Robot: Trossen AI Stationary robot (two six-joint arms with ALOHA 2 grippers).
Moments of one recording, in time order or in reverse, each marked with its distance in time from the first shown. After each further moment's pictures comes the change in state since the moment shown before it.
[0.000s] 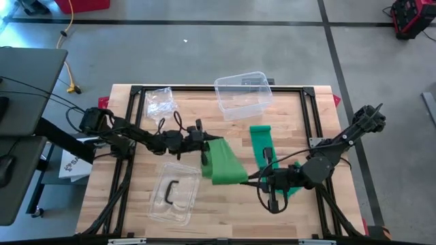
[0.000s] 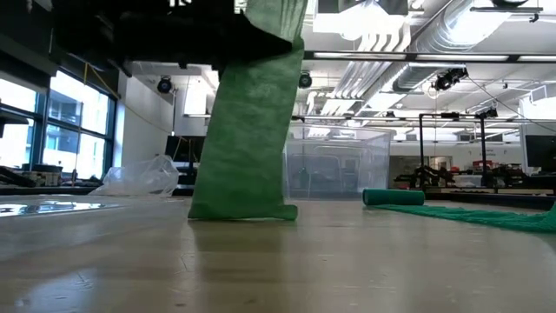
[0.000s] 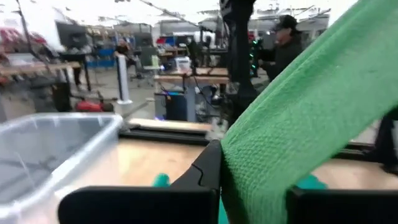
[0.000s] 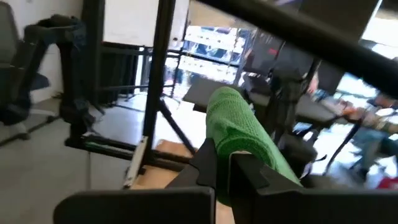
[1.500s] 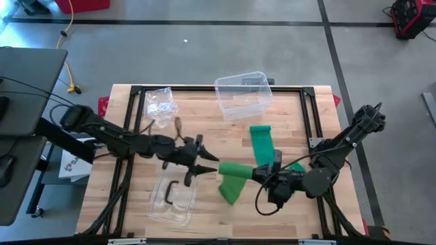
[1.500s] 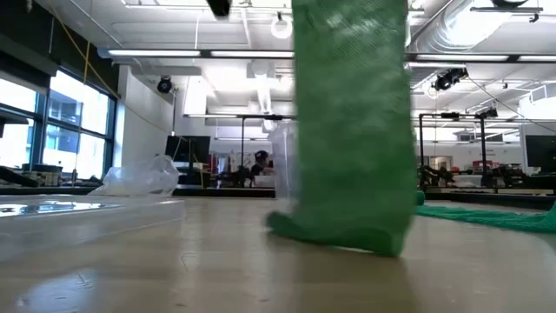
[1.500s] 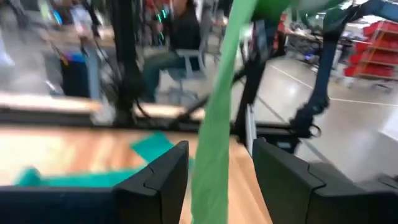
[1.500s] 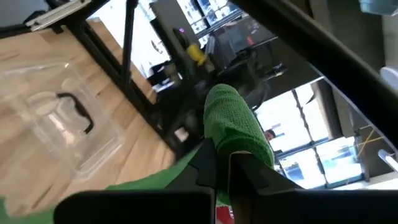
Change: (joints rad) left arm -0.201 -0.260 0.191 -0.555 0.191 -0.146; right arm 0.052 -0.002 0.001 -0.222 0.290 -0.667
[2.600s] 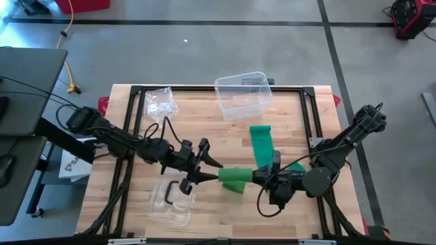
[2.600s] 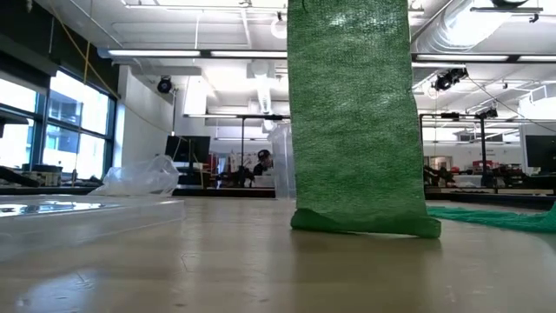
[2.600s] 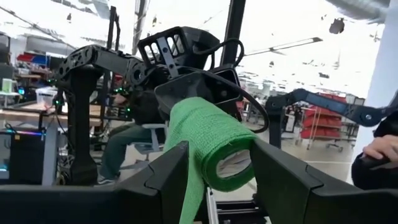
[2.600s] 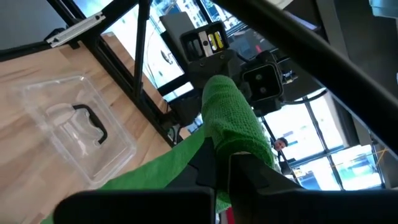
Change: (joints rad) left arm -0.049 0.115 0.093 0.344 0.047 0.013; right arm -0.024 -0.001 0.000 -0.007 -0.072 0.032
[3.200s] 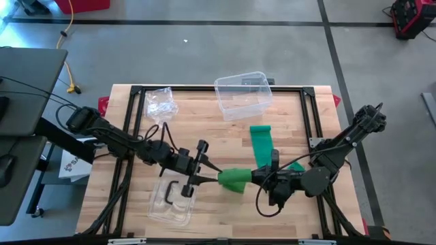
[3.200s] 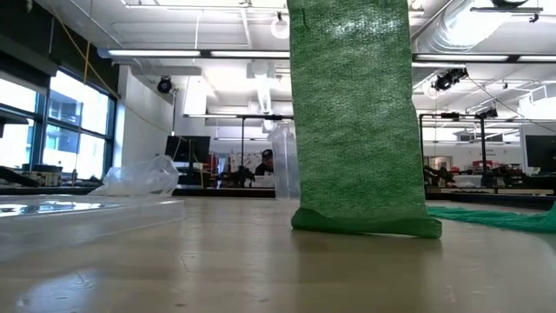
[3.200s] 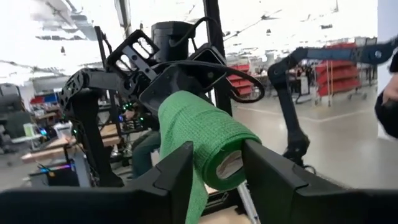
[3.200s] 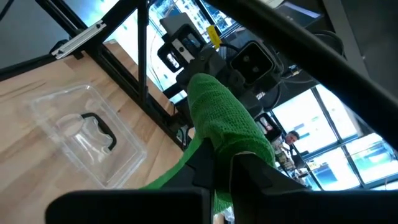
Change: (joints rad) left arm -0.015 0.000 0.001 -0.051 0.004 0.306; right arm -0.007 0.002 -0.001 -0.002 -0.012 0.088
